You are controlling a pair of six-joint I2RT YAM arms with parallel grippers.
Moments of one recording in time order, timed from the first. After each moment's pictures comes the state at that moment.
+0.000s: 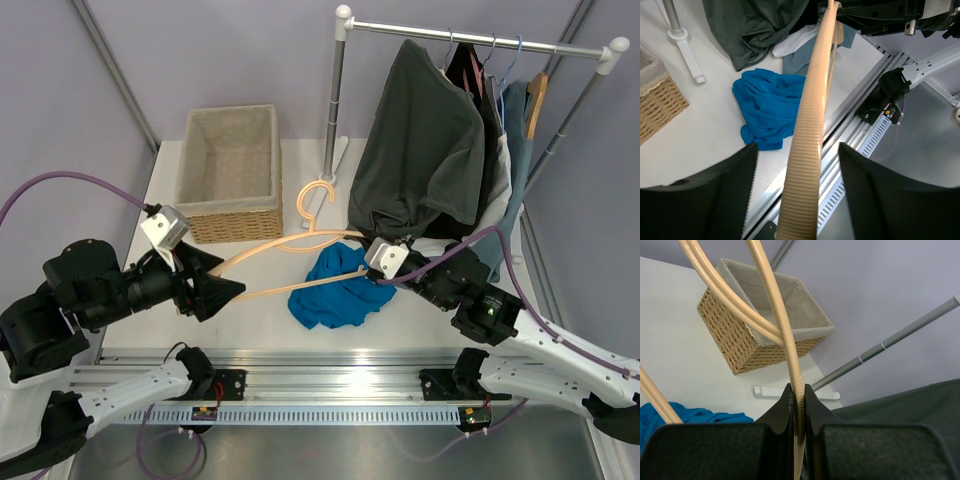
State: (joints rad) left arm -0.86 0.73 1.55 -1.12 0.11 -0.23; right arm 1.02 0.81 0.84 0.04 0.11 -0.67
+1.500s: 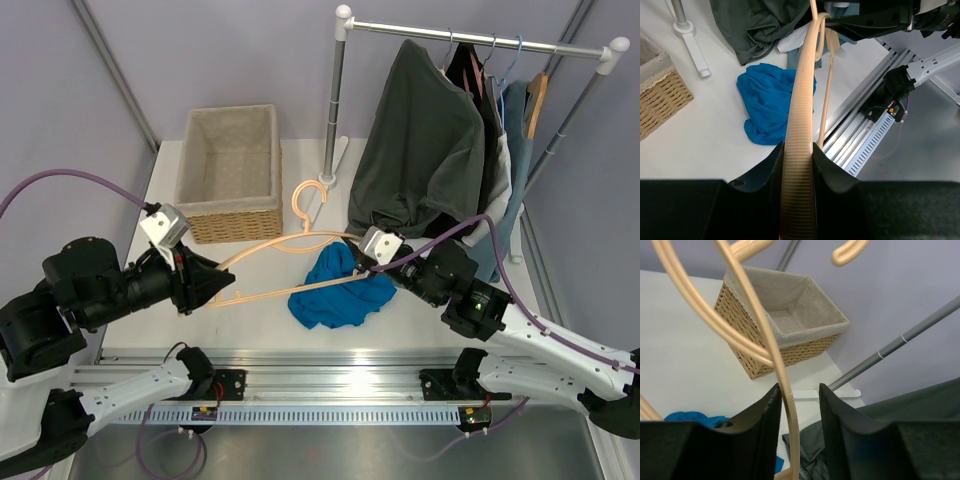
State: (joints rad) left arm -0.86 0.75 1.60 -1.17 0.08 -0.24; right arm 1.02 0.87 0.85 0.08 0.11 -0.55
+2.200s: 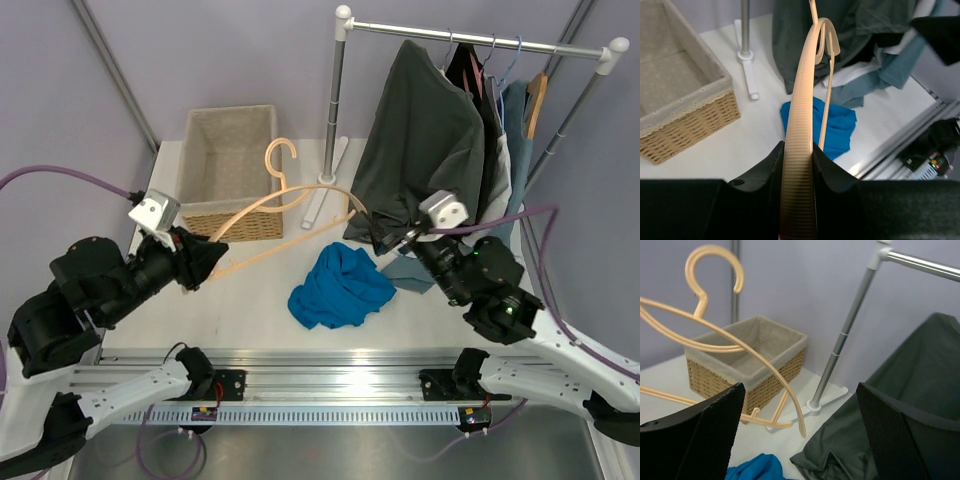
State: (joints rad) left arm -0.86 0.71 1.50 -1.01 -0.17 -0.23; right arm 1.02 0.80 0.94 0.14 0.37 -0.33
